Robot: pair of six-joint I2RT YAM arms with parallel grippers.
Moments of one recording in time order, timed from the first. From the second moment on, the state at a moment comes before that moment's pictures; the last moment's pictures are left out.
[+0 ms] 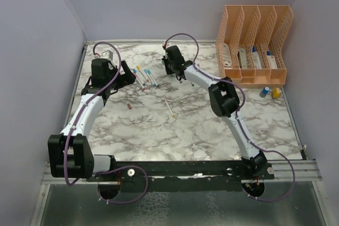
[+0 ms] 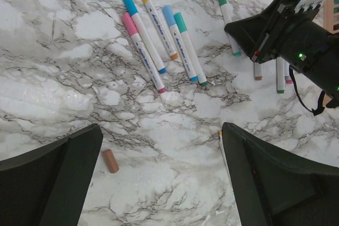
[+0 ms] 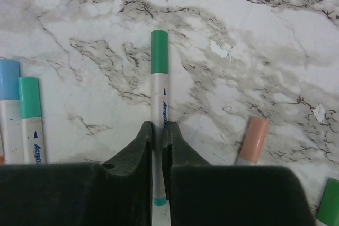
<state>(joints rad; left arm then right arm) -0.04 1.30 0.95 -0.24 0.19 -0.43 0.61 2.59 2.19 -0.26 0.12 0.13</state>
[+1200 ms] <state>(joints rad) -0.25 1.66 1.06 0.29 0.47 -0.94 0.76 1.87 1.47 -0.13 -0.03 0.24</state>
